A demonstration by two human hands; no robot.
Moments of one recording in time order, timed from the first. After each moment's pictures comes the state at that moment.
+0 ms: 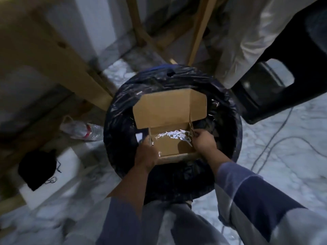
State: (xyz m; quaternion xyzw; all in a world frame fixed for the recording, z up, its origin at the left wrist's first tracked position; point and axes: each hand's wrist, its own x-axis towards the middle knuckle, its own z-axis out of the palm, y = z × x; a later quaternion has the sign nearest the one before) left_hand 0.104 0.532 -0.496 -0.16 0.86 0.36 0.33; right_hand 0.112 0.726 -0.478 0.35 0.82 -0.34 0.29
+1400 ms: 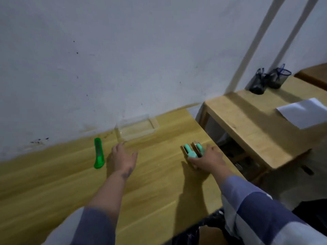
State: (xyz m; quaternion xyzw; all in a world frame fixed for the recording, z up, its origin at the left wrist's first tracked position) left_hand -0.152 0.271 -0.065 -0.26 0.89 0.38 -0.03; right_hand -0.176 0.543 -0.058 0.17 0.95 -0.21 0.16
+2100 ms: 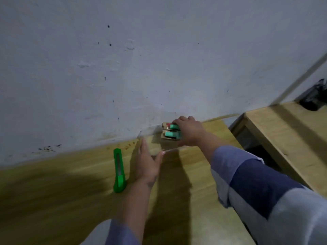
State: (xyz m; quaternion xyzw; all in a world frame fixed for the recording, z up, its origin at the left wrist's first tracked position) left_hand -0.231 0.230 -0.094 -0.26 0.86 0.44 -0.04; right_hand -0.350 0.356 -0.030 -0.24 0.96 0.00 0.13
